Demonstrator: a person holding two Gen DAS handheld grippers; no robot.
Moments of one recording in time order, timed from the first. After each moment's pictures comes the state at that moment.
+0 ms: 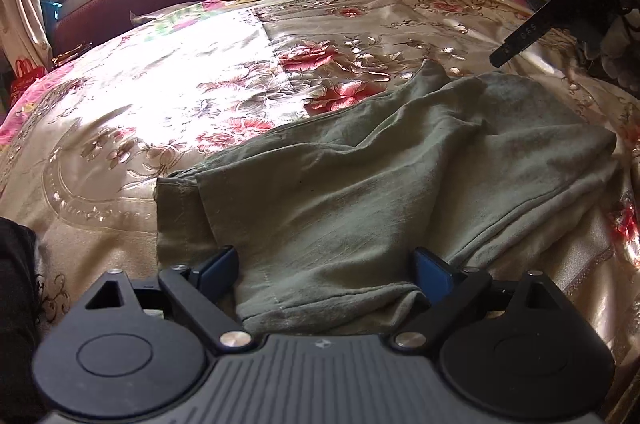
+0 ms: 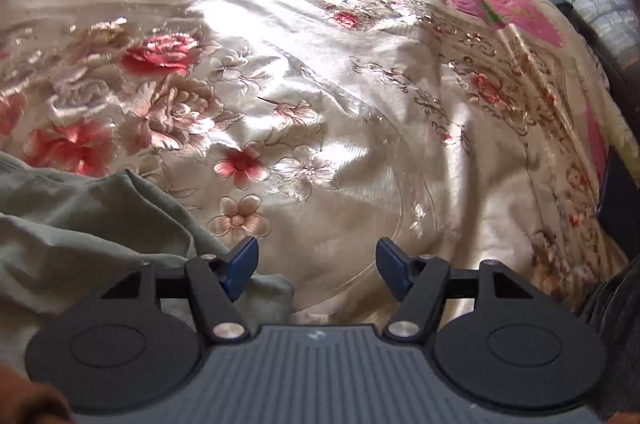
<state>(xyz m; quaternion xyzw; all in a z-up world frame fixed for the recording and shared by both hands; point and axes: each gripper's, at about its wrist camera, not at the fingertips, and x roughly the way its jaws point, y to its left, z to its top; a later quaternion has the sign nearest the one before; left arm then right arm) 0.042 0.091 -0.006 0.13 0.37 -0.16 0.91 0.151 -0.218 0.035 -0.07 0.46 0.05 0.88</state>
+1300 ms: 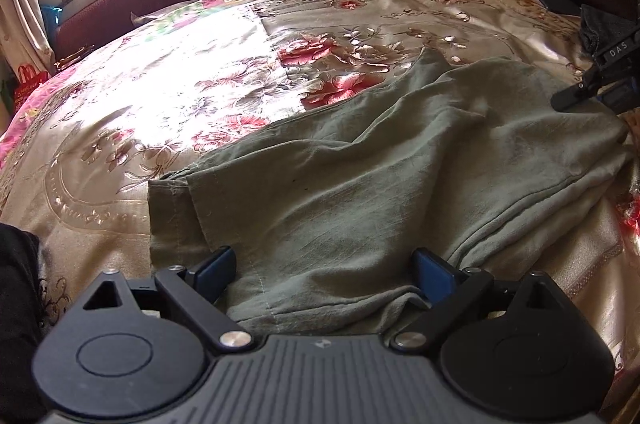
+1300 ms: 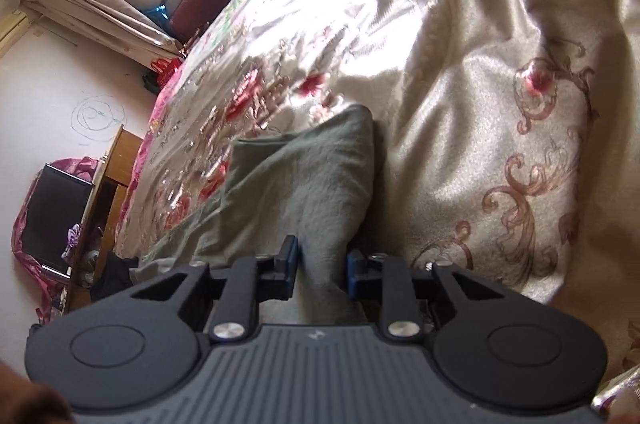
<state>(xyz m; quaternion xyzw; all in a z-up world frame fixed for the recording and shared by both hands) 0.048 0.078 -0.013 0.15 0.38 -0.15 0.90 0.069 -0.298 -0.034 0.35 0.48 0.17 0.78</state>
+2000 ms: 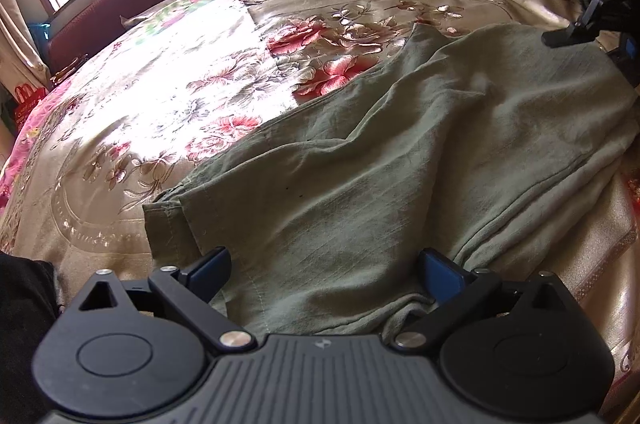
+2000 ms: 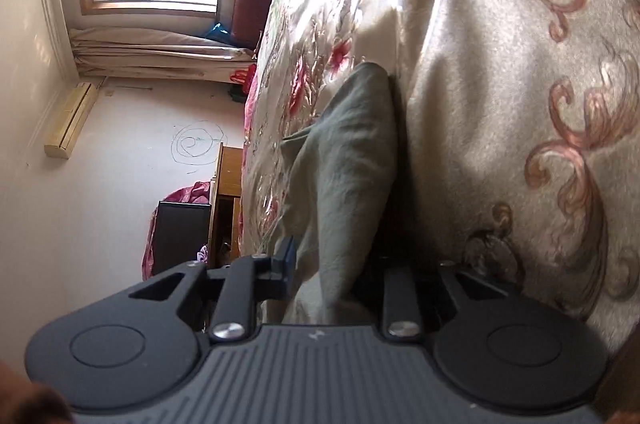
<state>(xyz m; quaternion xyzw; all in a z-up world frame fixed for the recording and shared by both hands) 0.058 0.060 -0.010 0.21 0.41 -0.14 0.88 0.080 -0.315 -0.068 0.54 0.40 0.31 0.67</state>
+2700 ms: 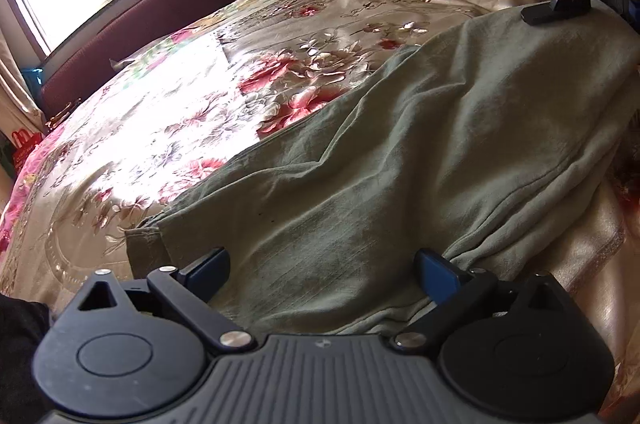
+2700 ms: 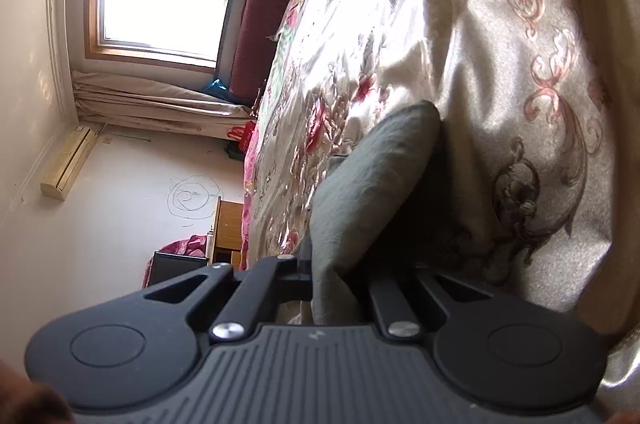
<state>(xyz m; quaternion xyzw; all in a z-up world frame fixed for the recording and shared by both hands) 0.047 0.033 -0.016 0.23 0.36 -0.18 0.89 0.039 -0.311 -0.030 0.56 0.35 0.20 0.73</state>
